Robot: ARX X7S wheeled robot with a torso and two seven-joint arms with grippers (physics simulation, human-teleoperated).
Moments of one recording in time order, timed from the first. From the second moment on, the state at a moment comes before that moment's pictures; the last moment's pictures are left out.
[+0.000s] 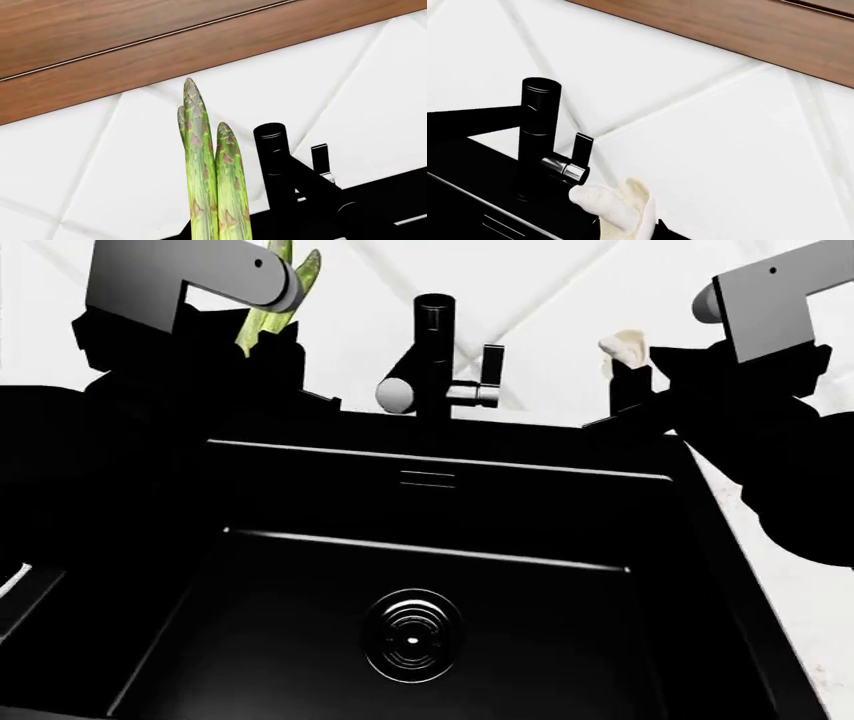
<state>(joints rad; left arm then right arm) -1.48 -0.81 0.90 0.35 -1.50 -0.77 -0.77 1.14 0.72 -0.36 -0.31 1.09 1.17 0.41</state>
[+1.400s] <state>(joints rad) -1.43 -0.83 0.91 0.37 -1.47 -0.75 -0.75 1.22 0.72 -0.50 -0.24 1.12 1.26 0.25</state>
